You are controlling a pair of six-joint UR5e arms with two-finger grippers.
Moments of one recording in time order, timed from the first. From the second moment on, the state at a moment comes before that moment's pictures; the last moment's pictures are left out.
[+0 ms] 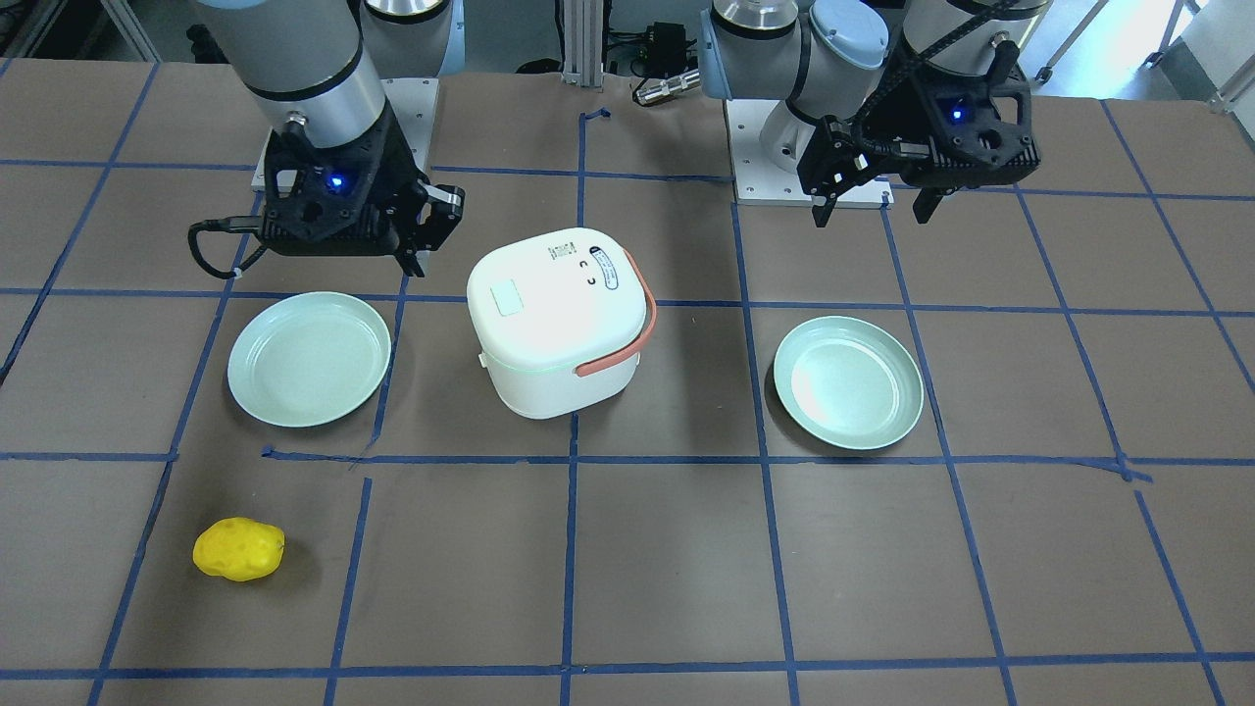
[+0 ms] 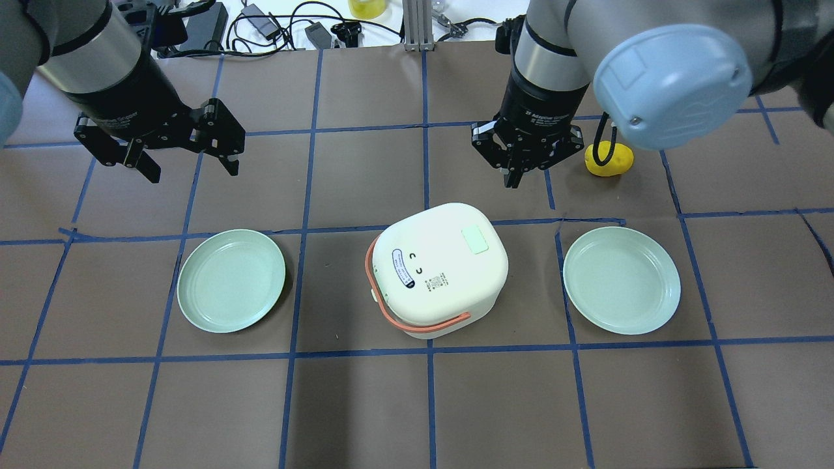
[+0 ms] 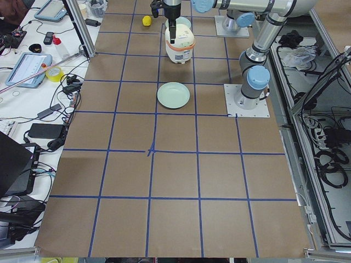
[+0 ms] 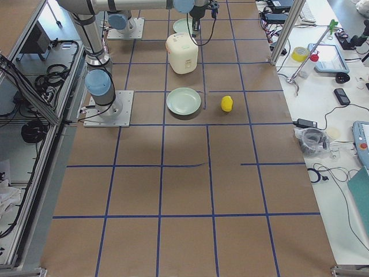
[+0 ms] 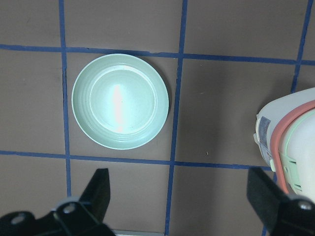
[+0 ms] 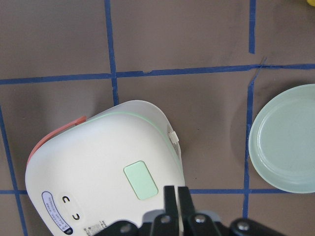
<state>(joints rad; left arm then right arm) -1.55 -1.49 -1.59 -1.62 1.59 -0.05 1.78 -1.48 1.56 -1.60 -1.47 0.24</state>
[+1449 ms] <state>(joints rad) -1.55 -1.49 -1.59 -1.62 1.59 -0.05 1.83 -1.42 1.69 -1.72 -1.42 0.27</state>
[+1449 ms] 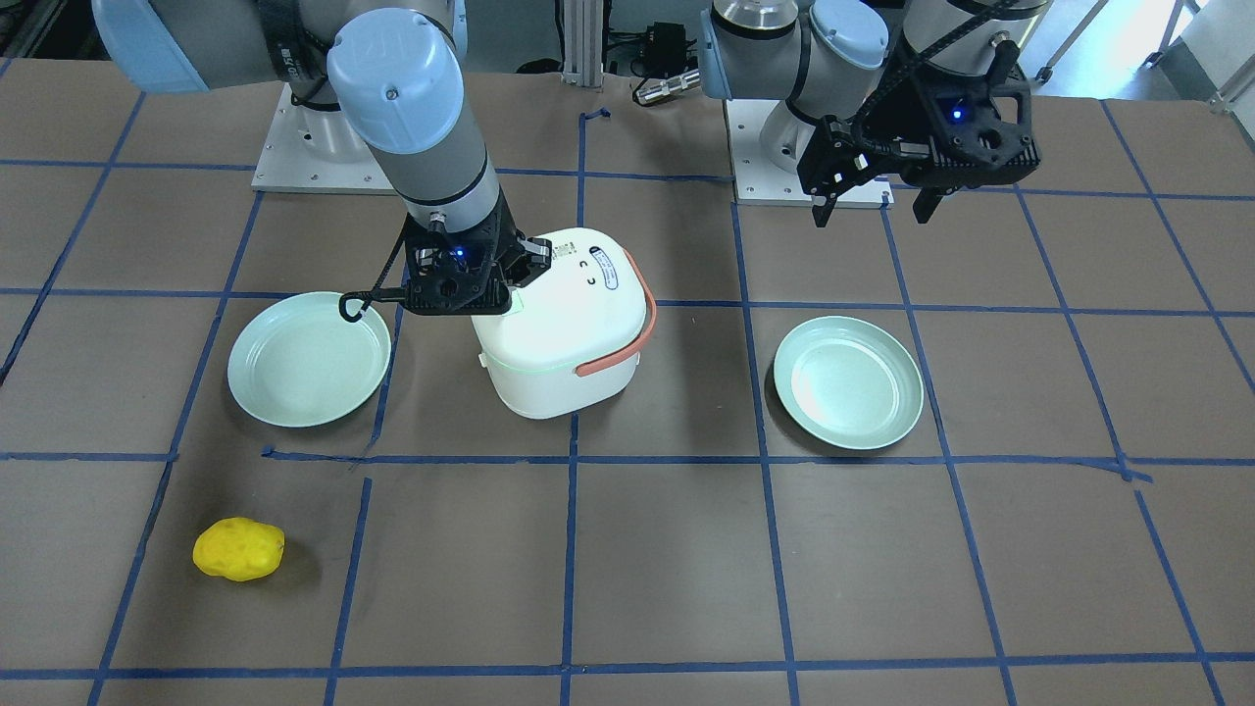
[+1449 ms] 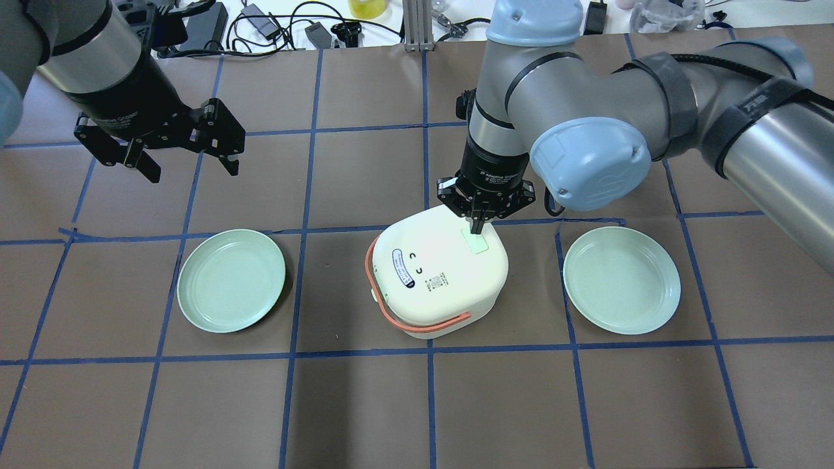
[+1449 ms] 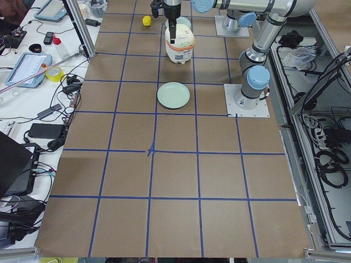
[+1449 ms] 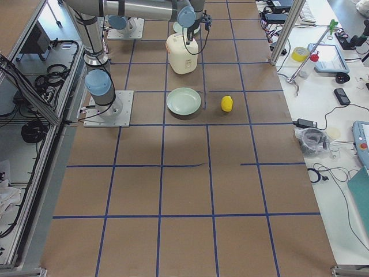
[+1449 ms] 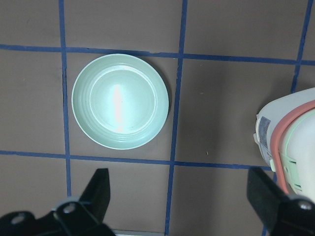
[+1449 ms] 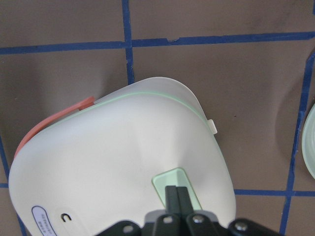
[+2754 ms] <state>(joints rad) -1.55 -1.49 -1.59 -1.62 1.59 -0.05 1.83 -1.42 1.72 -1.71 -1.41 0.27</state>
